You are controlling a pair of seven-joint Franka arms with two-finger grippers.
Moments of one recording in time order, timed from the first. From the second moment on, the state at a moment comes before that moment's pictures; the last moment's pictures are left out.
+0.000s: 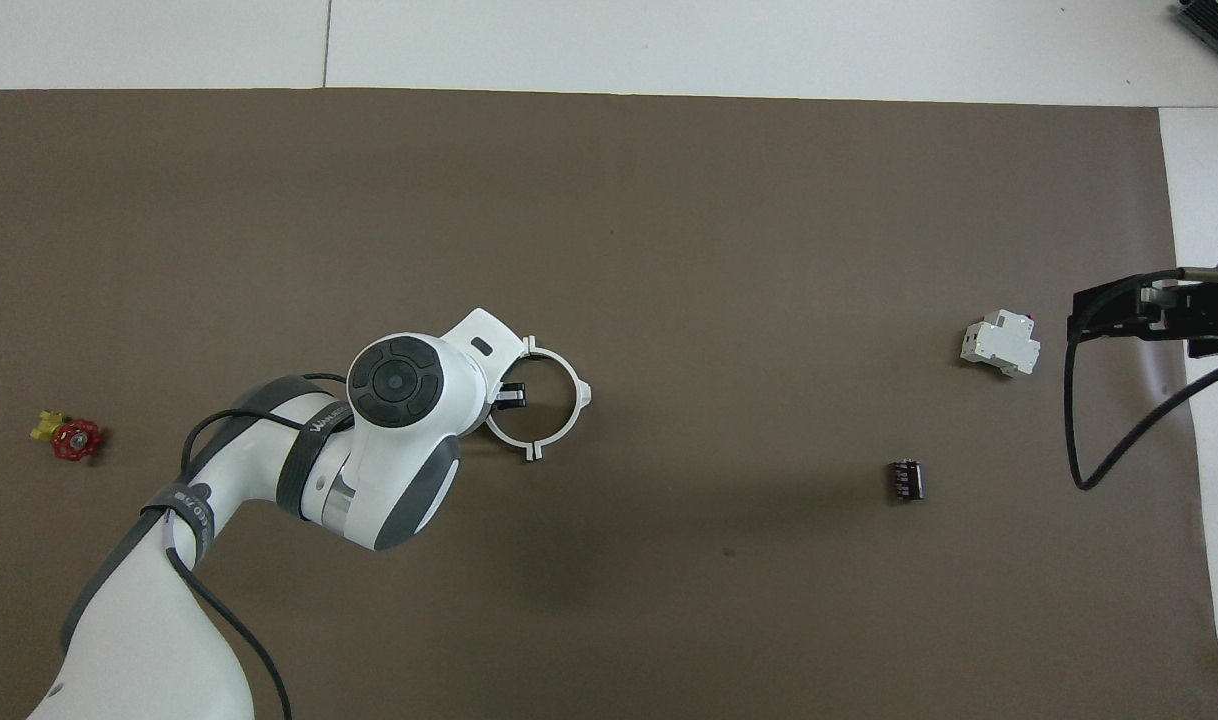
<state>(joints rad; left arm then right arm) -0.55 0.24 0.03 -2.14 0.00 2.44 -0.54 0.09 -0.04 -0.07 -1.61 -0.04 1.57 0.17</state>
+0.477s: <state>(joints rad) -0.56 0.24 0.03 -2.15 0.00 2.46 -0.54 0.09 -0.04 -0.07 -1.61 -0.04 1.57 0.17</state>
